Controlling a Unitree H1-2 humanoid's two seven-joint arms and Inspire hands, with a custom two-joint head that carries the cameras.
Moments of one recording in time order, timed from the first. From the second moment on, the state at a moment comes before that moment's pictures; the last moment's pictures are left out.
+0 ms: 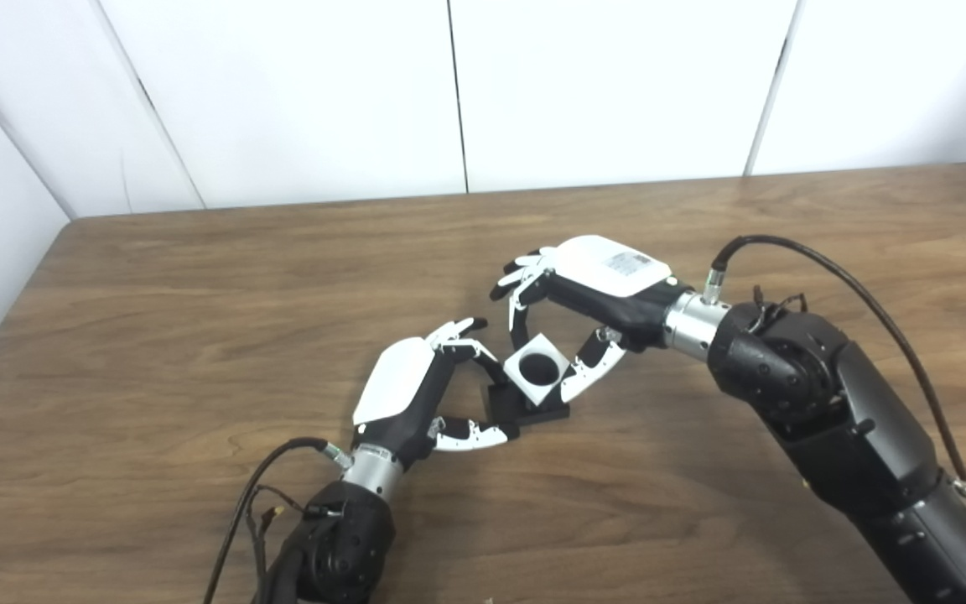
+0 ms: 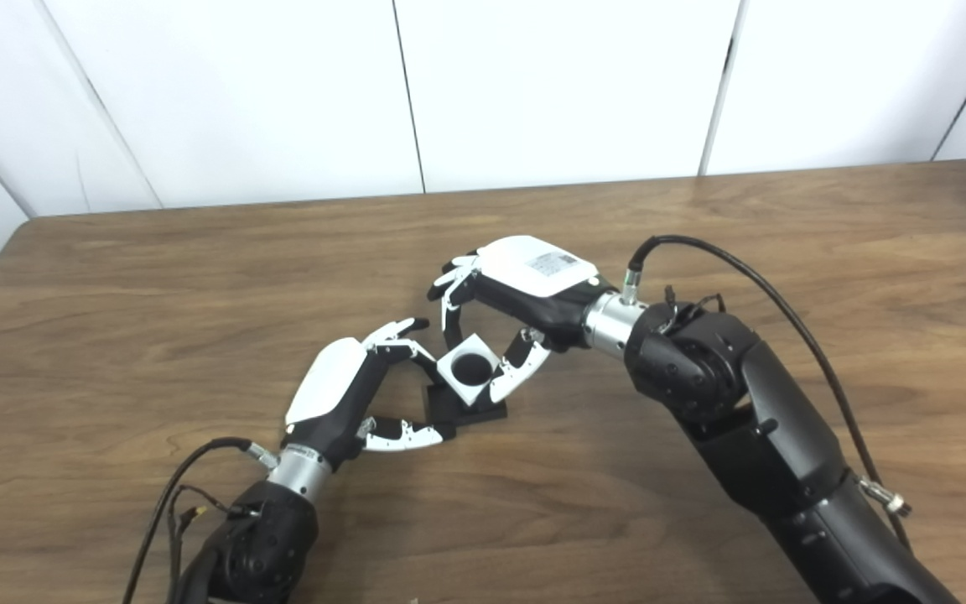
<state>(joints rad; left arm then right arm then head) -0.09 0.13 -0.34 -0.10 0.70 0.14 -0.06 -0.51 -0.34 0.40 -0.16 -0.64 -0.02 0.58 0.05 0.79</state>
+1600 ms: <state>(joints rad) -0.10 0.13 -0.34 -0.11 0.70 0.15 -0.09 -0.41 -0.40 0.41 0.03 -0.60 -0.03 0.43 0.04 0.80</state>
